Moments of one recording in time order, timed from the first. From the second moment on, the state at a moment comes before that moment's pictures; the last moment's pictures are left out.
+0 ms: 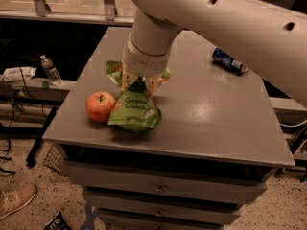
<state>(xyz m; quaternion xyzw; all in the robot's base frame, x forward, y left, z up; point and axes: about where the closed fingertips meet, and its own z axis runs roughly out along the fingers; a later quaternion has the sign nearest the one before) 0.534 0.042 0.888 -0.98 0.02 -0.10 0.14</state>
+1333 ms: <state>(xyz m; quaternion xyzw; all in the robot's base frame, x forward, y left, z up) 0.532 0.045 0.887 -0.99 0.02 -0.09 0.14</state>
